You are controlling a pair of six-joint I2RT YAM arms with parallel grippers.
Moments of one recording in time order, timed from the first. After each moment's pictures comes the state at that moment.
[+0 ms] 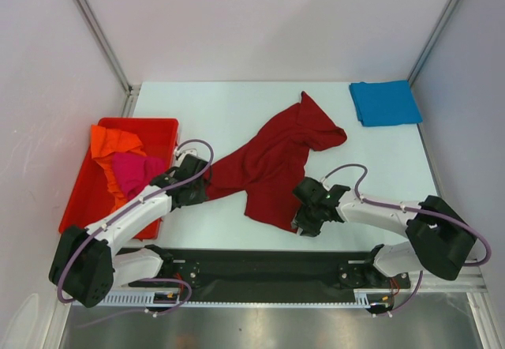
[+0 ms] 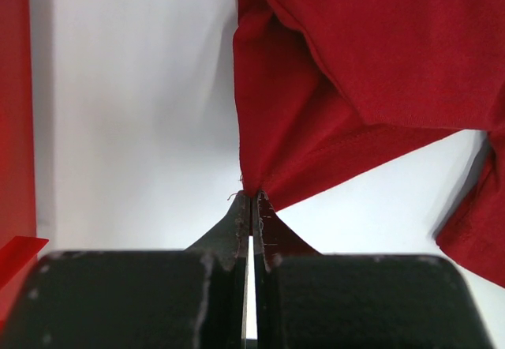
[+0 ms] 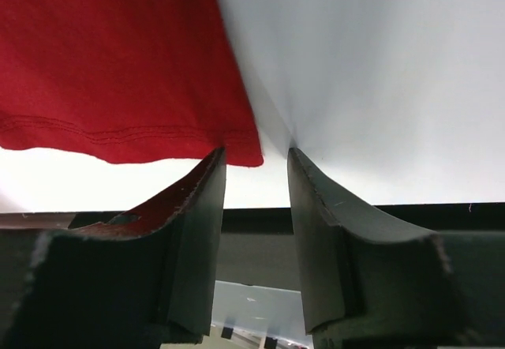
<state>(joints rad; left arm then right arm) -0.49 1.16 0.67 -0.60 -0.28 -0.61 0.86 1.36 0.66 -0.57 0.03 1.37</state>
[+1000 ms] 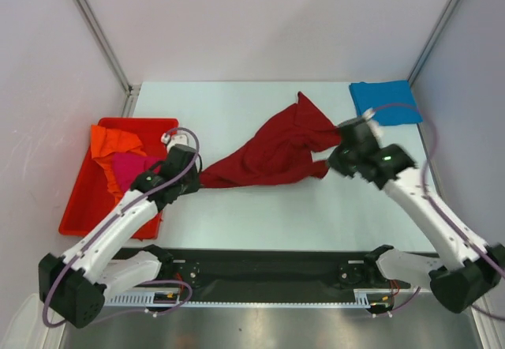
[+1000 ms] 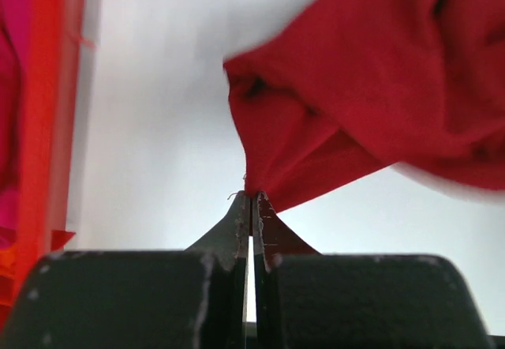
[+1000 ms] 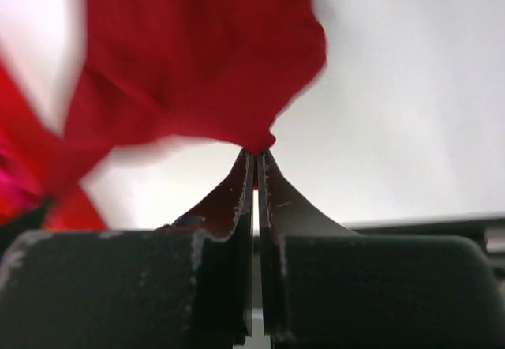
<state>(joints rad) -0.49 1.03 0.78 -0.70 -0.30 -0.60 0.58 1.16 1.10 -0.89 0.23 1.04</state>
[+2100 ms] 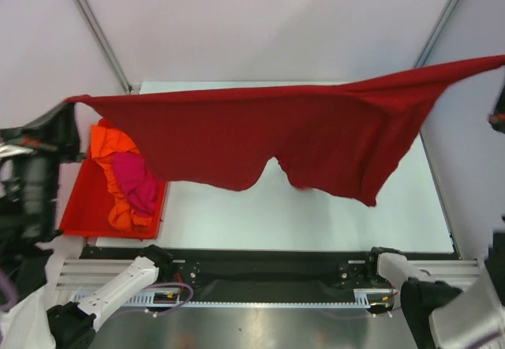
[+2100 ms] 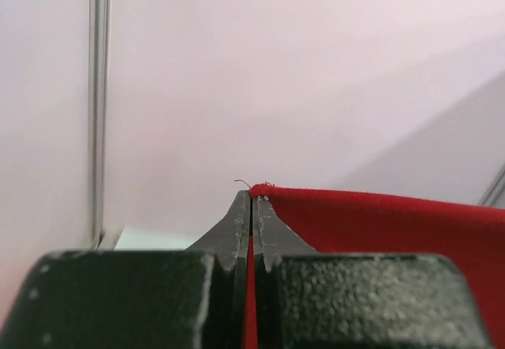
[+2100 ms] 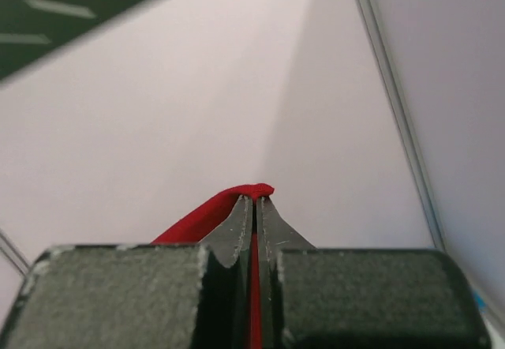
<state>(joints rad) -0.49 0.73 1.70 -0.60 -0.49 -0.07 -0.14 1.12 2.40 -0.94 0.09 0.44</state>
